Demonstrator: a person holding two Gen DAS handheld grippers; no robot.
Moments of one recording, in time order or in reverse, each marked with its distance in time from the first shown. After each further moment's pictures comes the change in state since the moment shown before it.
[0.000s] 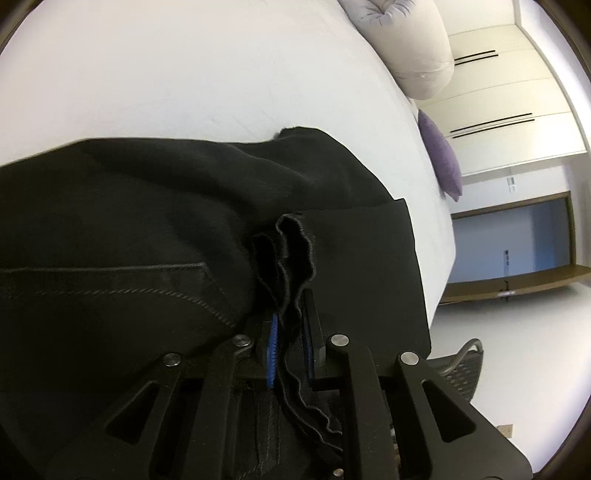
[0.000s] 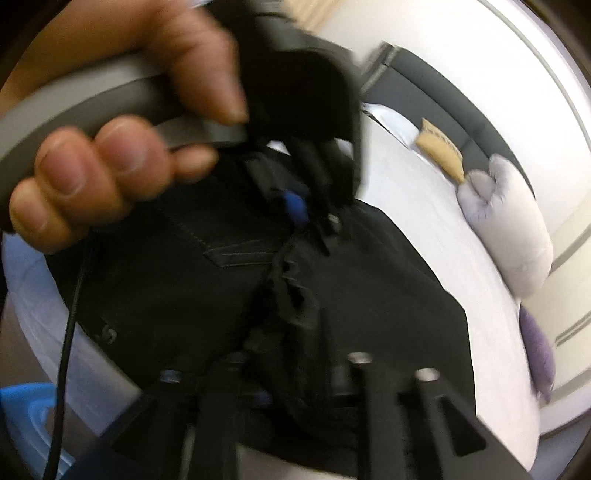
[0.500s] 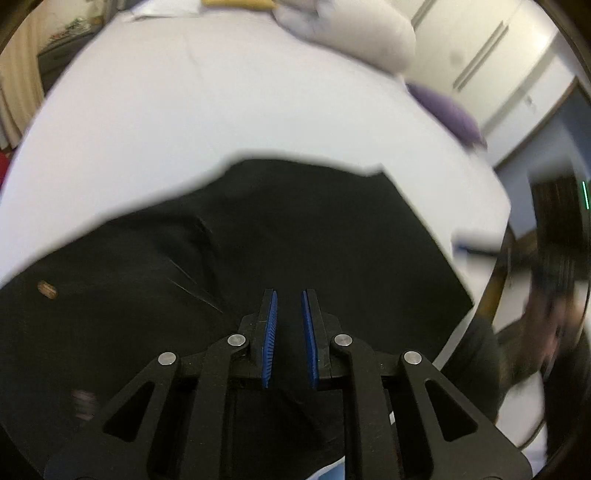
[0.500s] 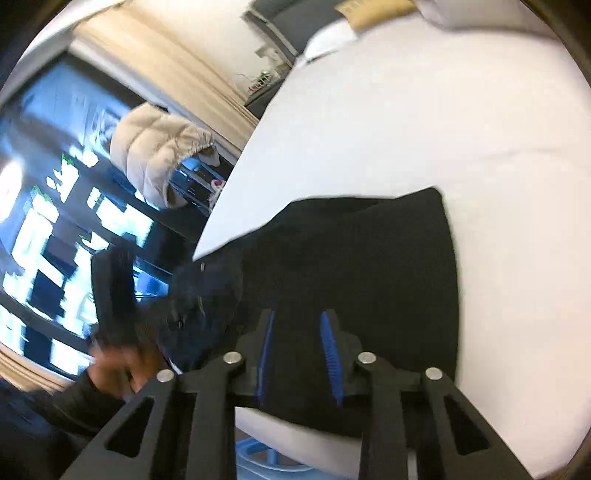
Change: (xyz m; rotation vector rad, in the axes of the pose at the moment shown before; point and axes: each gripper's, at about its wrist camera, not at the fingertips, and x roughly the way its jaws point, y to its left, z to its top) left arm 0.003 -0.100 -0.063 0.351 -0.114 0.311; right arm 0.060 -0.286 -0.063 0.836 0.090 0.841
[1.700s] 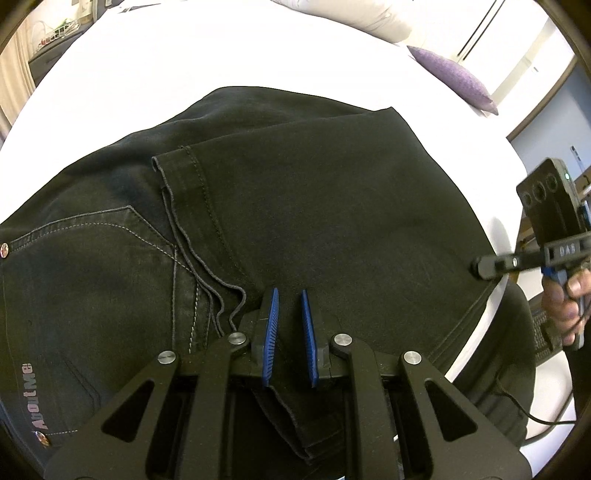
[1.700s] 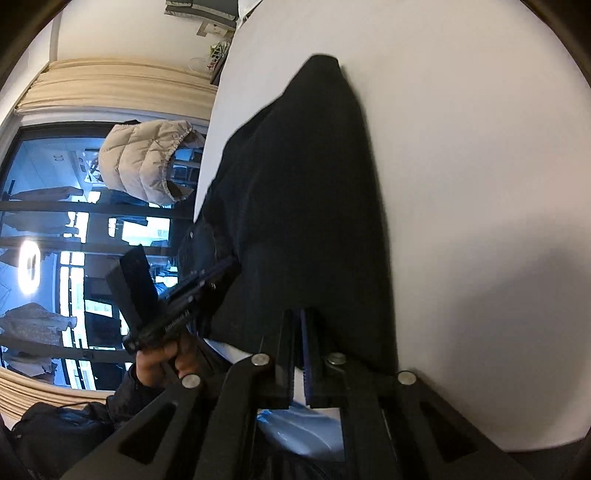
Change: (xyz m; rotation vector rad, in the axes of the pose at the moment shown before) left arm 0.039 -0.019 -0.032 0.055 0.042 0.067; right arm 0.007 -0.056 -0.102 0.270 0.150 0.084
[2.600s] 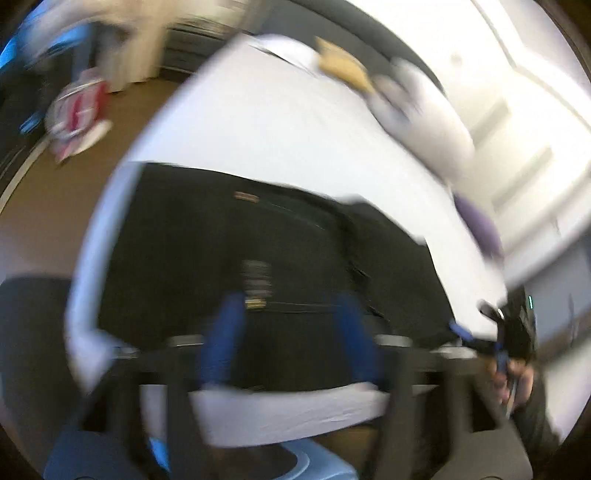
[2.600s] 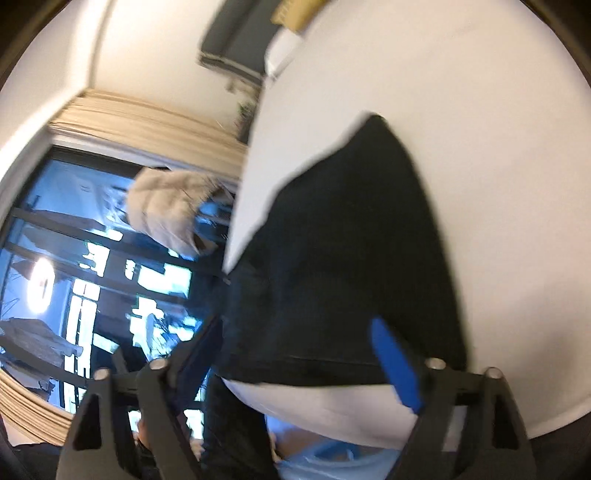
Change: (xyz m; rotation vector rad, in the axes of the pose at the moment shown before) left arm -0.173 0.129 -0.141 -0.519 -0.406 0.011; right arm -0.010 0.049 -0.027 -0.061 -0.303 0.128
